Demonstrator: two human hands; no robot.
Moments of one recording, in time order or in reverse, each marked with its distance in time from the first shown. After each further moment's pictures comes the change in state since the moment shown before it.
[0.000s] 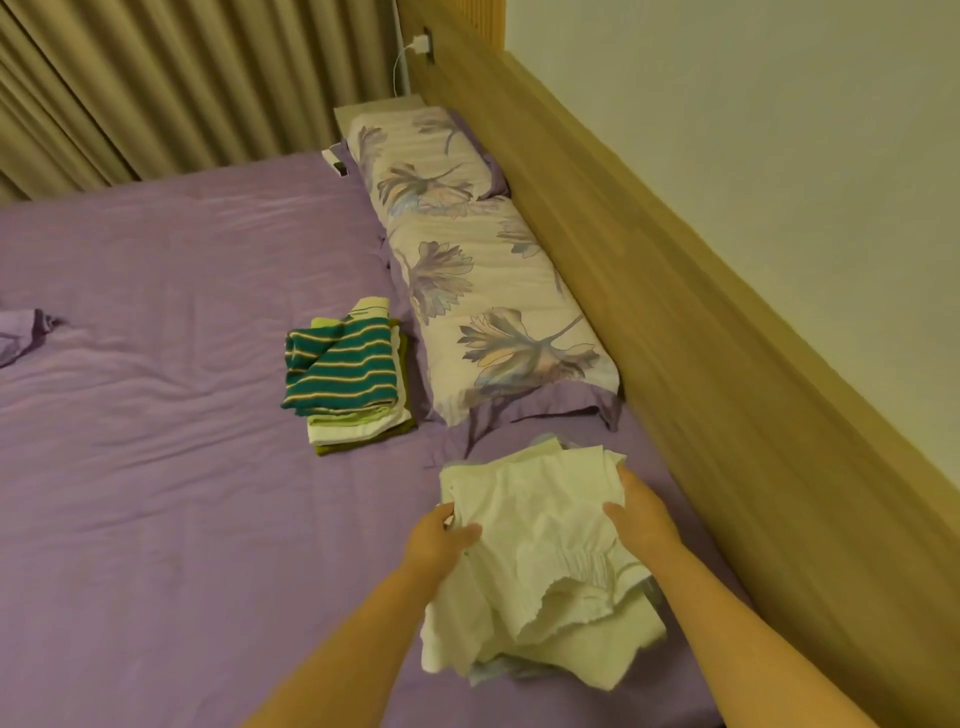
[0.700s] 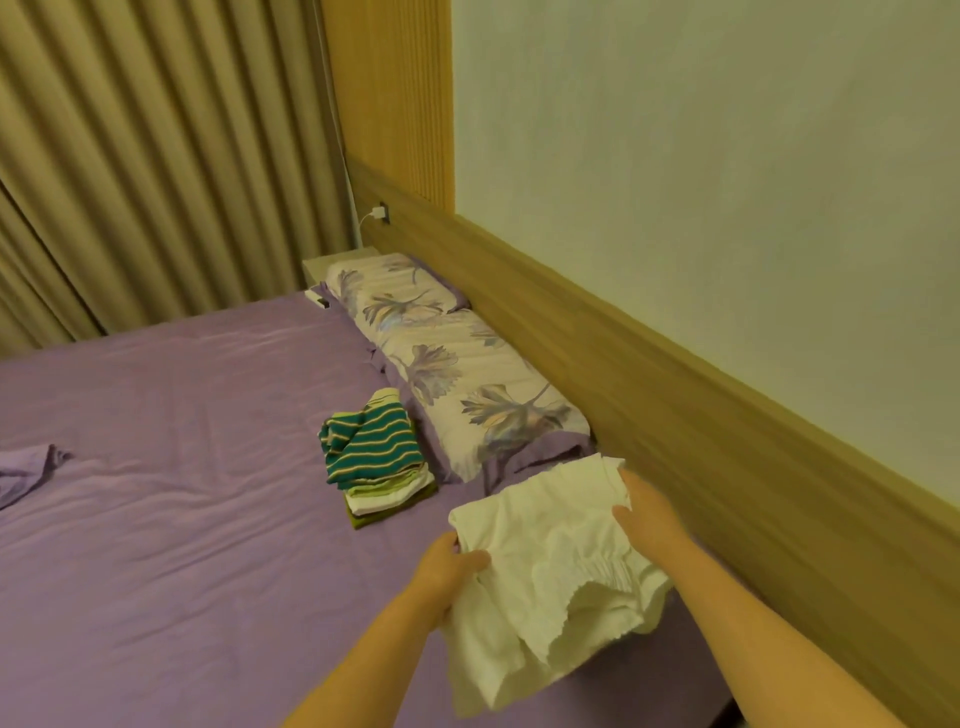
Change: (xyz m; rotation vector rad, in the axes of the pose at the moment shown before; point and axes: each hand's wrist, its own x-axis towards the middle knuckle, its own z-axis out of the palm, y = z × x) left_hand -0.115 -0.020 -0.122 -0.037 -0.227 0.161; right_hand -0.181 -0.091 0.017 -0.100 0.289 -0.051
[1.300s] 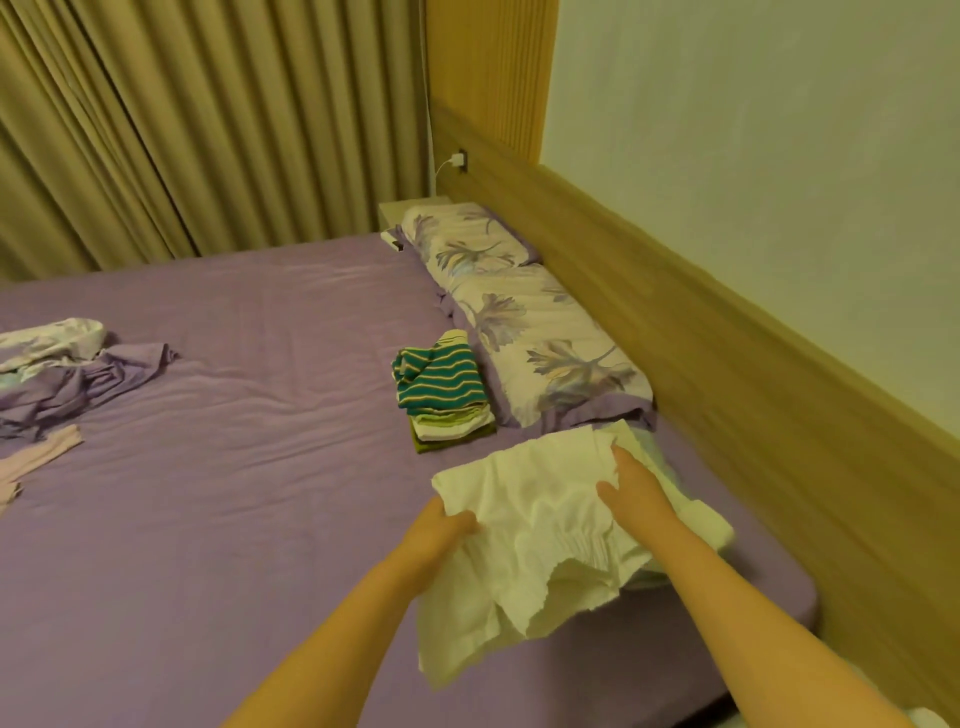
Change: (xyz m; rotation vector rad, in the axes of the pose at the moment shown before) left_hand -0.077 -0.052 -0.074 -0.106 0.037 0.024; right_hand -0.049 -0.076 0.064 0.156 -0.088 -0.094
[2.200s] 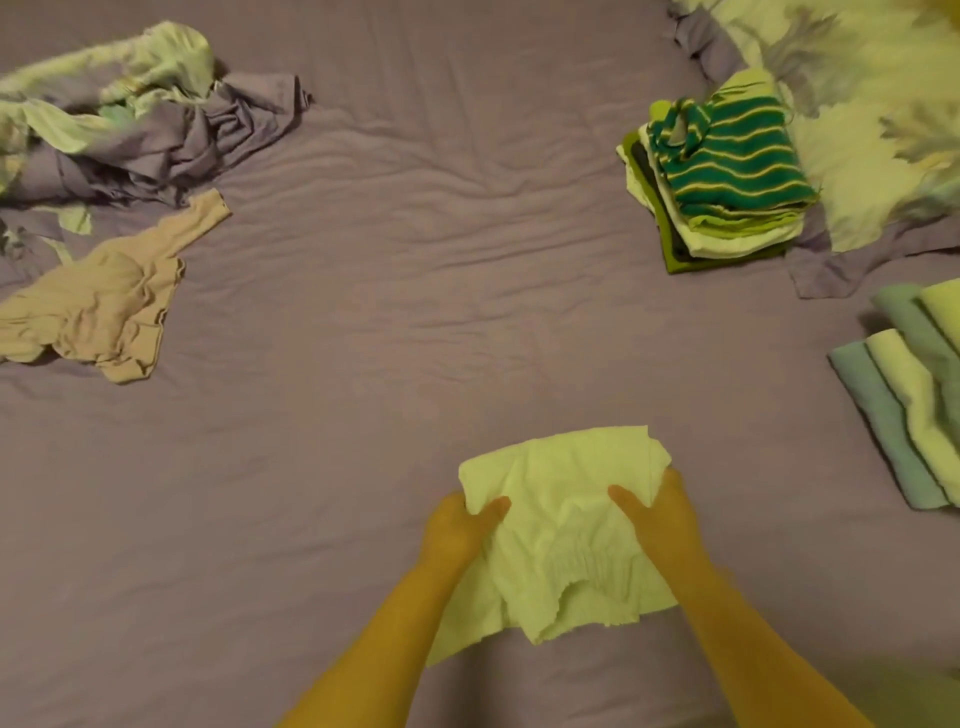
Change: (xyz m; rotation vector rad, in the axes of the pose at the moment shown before) left_hand 0.016 -0.268 -0.323 0.139 0.241 -0.367; right_hand -0.044 -0.125 0.440 0.261 -0.118 0.396
